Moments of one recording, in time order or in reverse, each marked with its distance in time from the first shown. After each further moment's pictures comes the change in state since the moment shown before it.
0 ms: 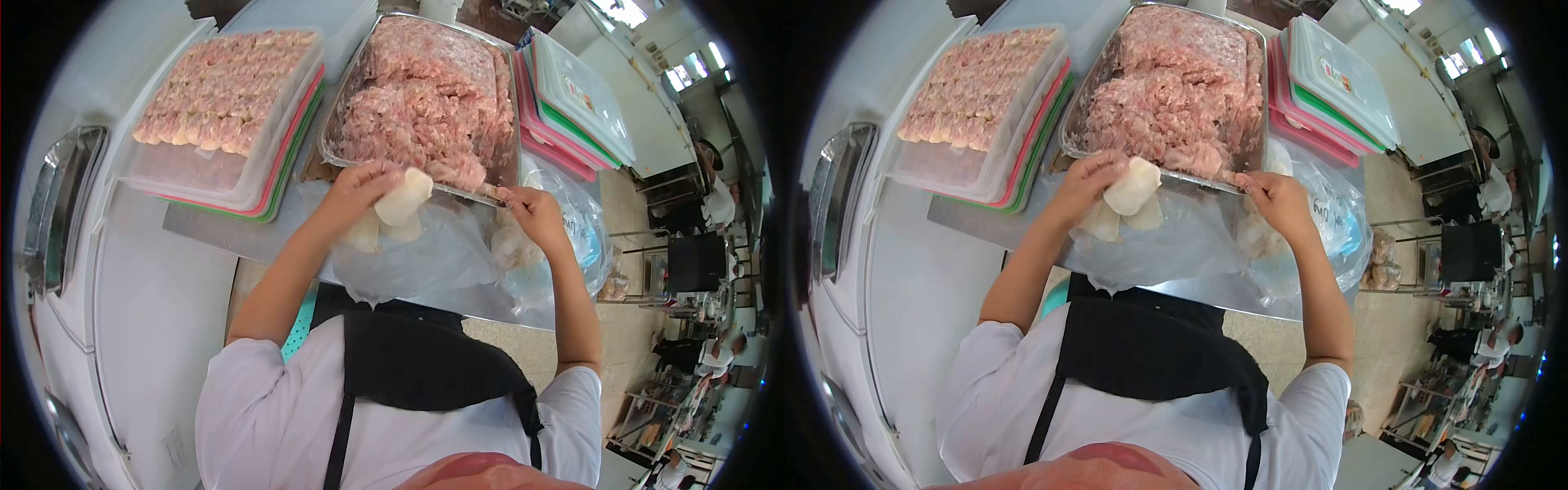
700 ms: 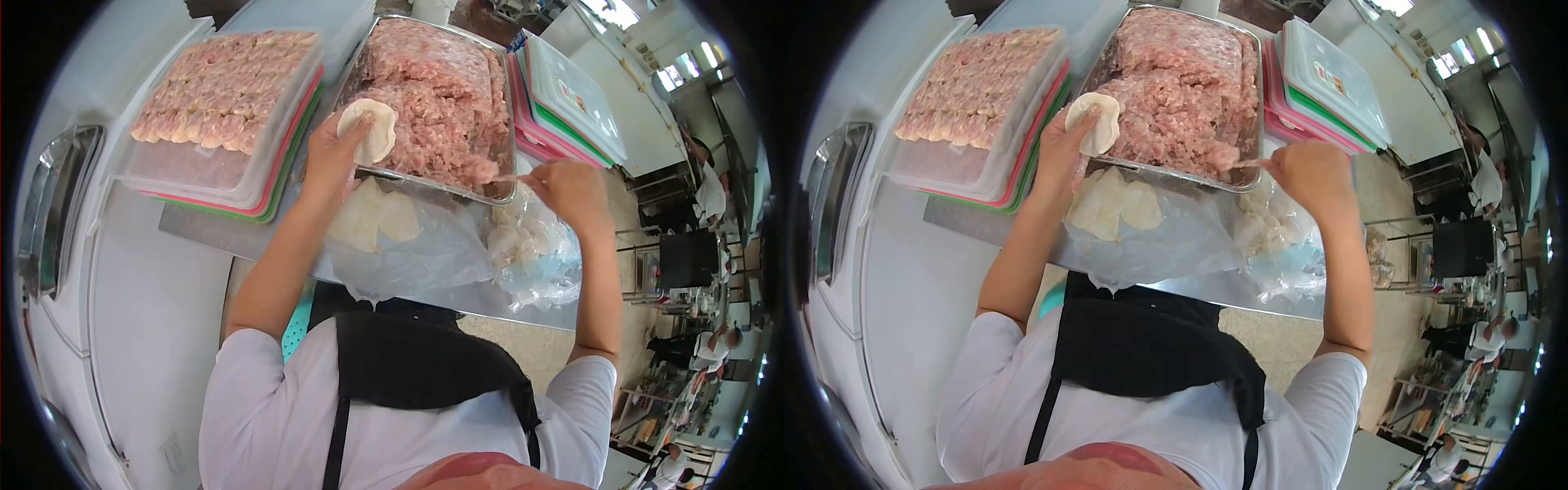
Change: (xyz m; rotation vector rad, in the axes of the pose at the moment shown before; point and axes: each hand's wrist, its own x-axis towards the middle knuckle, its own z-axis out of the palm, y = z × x) left_hand 0.026 0.027 -0.004 -0.248 0.305 0.339; right_hand 0.026 -0.057 -0.079 -0.833 -0.132 -0.188
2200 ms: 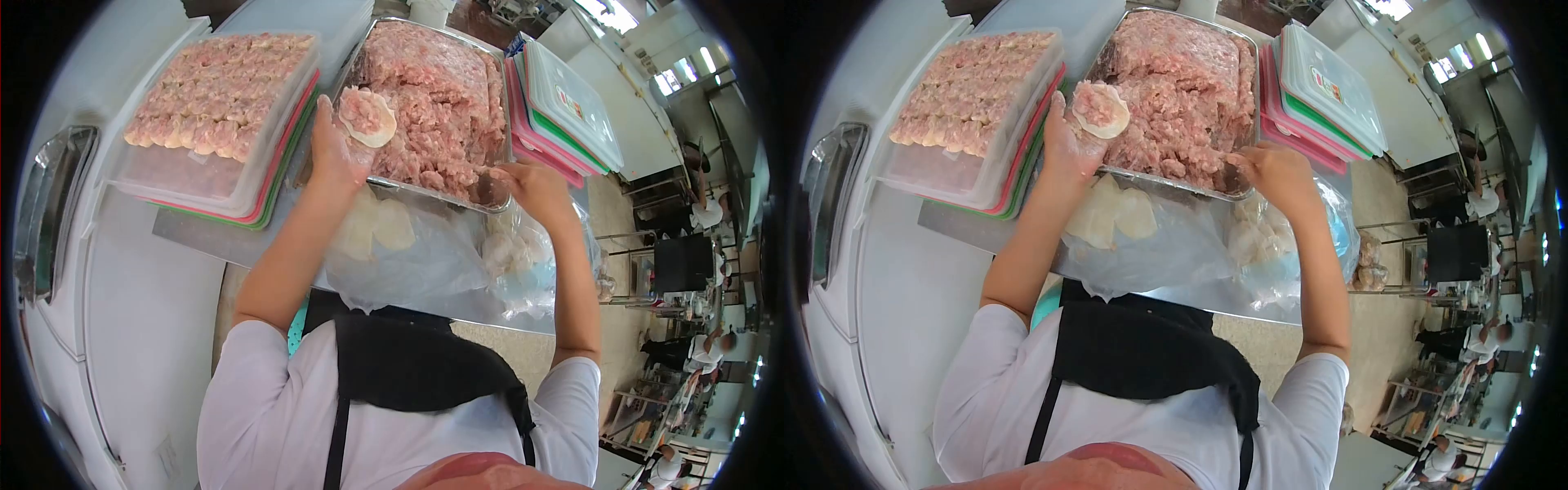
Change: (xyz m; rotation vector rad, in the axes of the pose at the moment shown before) left_hand 0.039 -0.012 0.022 -0.778 0.166 -0.185; right_hand 0.024 -0.010 0.046 0.427 0.121 0.046
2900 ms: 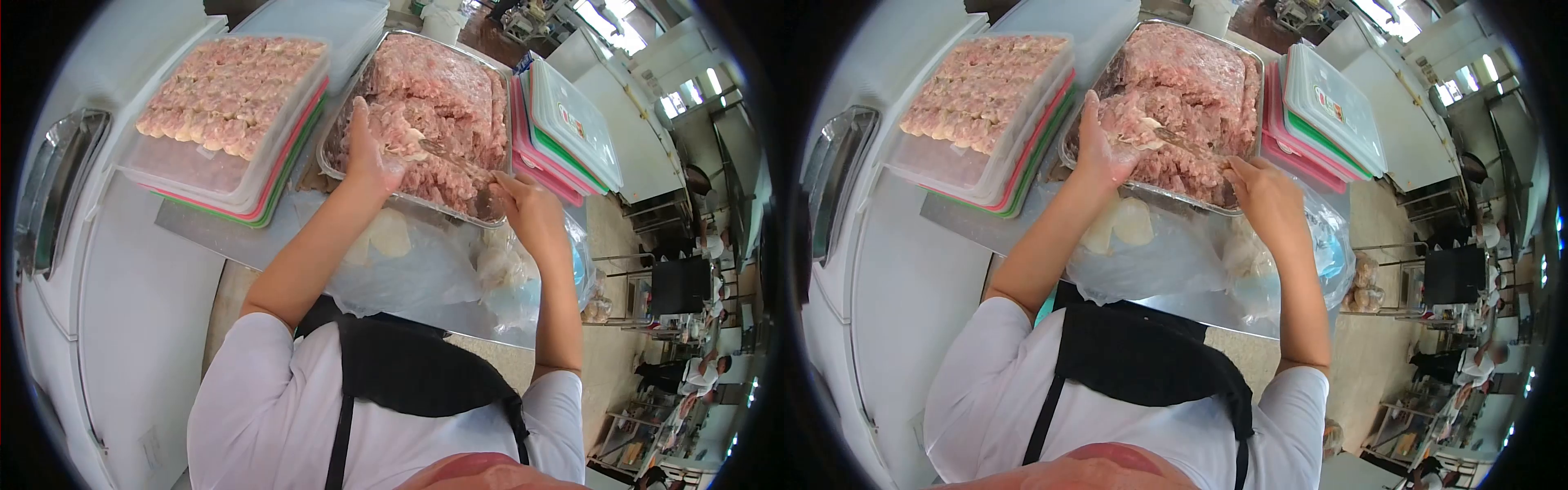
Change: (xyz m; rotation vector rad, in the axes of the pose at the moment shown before) left_hand 0.011 -0.034 0.000 0.085 0.044 -0.114; right_hand -0.008 -0.039 -0.013 0.216 0.139 0.047
